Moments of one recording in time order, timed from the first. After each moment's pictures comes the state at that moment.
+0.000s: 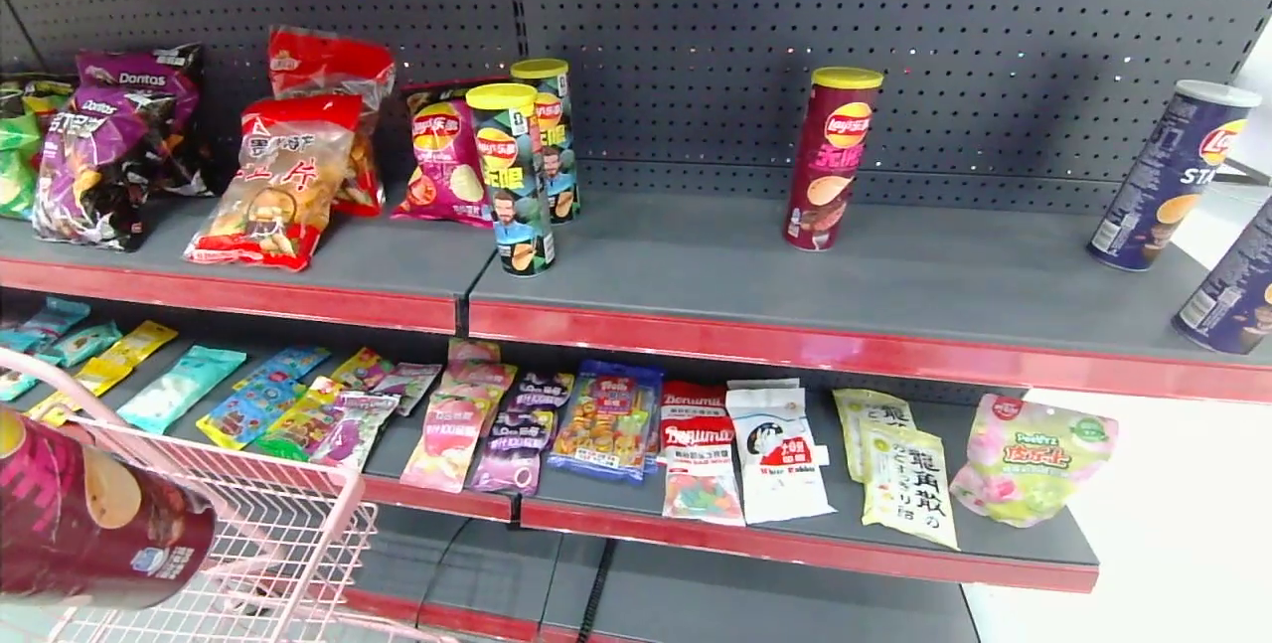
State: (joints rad) left arm 0.01 0.49 -0.47 -0.04 -0.21 0.19; right arm 0.00 0.00 0.00 0.00 0.00 0.00
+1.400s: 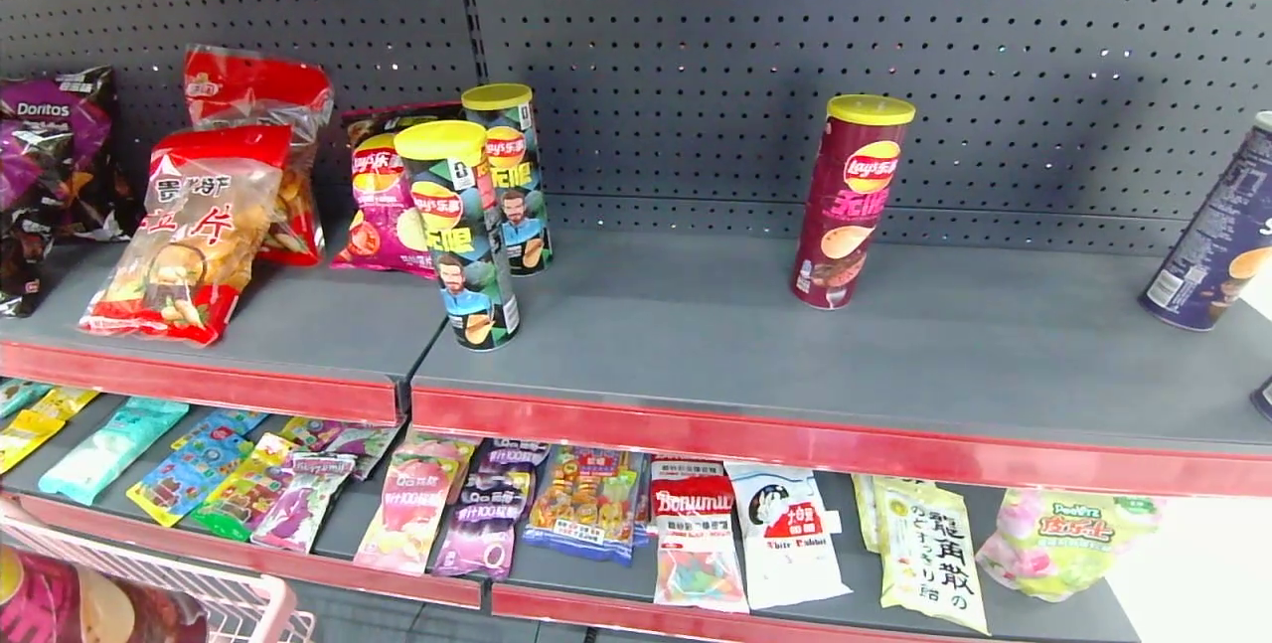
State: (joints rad) left arm 0.00 0.32 -0.43 0.14 -0.22 0.18; right arm 0.01 0.01 -0.03 0.00 0.03 0.00
